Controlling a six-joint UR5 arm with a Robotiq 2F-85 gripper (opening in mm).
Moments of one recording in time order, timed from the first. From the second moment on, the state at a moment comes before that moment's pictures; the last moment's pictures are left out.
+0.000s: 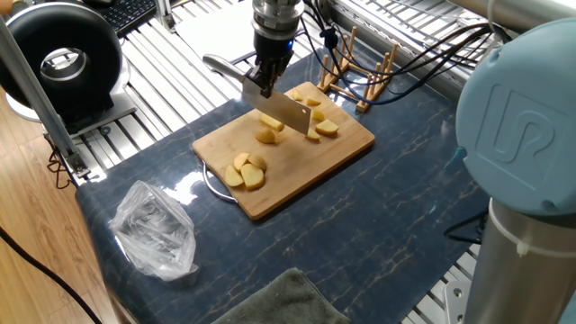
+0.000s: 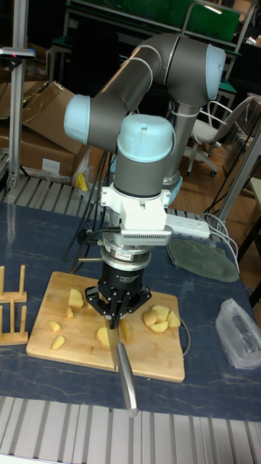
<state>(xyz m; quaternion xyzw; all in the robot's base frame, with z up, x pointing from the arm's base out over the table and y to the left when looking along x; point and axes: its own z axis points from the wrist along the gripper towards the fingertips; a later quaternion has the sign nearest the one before) 0.650 0.008 0.089 -0.11 0.99 0.04 0.06</state>
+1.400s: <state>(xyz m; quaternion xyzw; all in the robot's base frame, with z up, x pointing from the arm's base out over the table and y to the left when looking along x) 0.642 0.003 0.076 -0.12 0.99 0.05 0.06</state>
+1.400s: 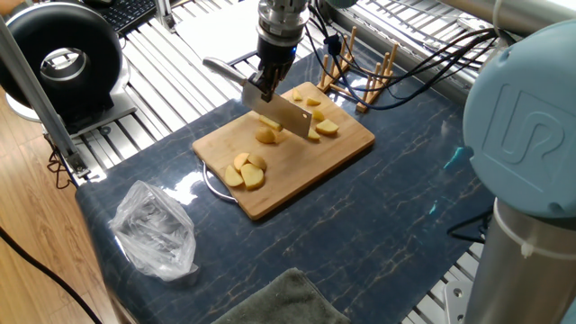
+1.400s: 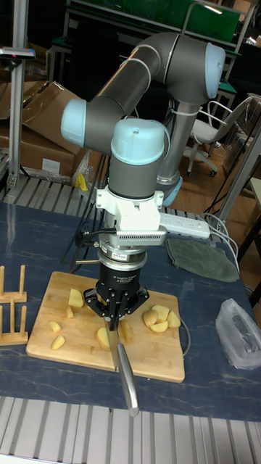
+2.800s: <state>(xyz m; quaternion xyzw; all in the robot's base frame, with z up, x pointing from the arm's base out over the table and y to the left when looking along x) 0.620 -0.001 0.073 -0.14 0.99 0.04 0.04</state>
